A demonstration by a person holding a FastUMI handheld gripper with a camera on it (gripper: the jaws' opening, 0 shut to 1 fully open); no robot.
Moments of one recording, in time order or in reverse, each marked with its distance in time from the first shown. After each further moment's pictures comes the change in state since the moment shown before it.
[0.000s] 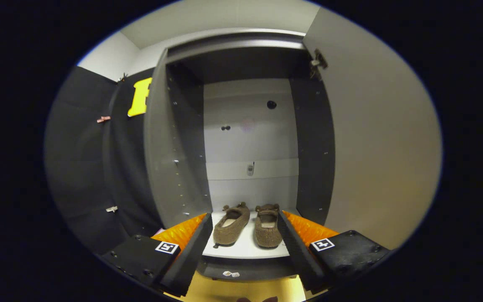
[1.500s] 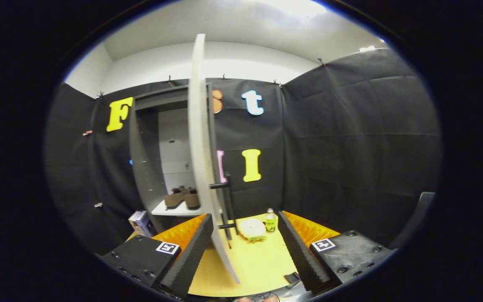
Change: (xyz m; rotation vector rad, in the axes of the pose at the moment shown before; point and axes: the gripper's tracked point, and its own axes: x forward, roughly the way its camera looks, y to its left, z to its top) arm -0.310 -0.245 0.034 0.009 0.005 -0.333
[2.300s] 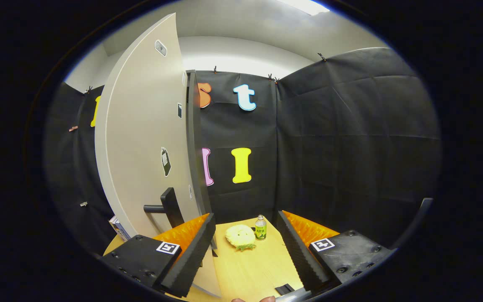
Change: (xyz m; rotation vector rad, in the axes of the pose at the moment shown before) arm 0.087 0.012 0.002 -0.019 0.021 0.015
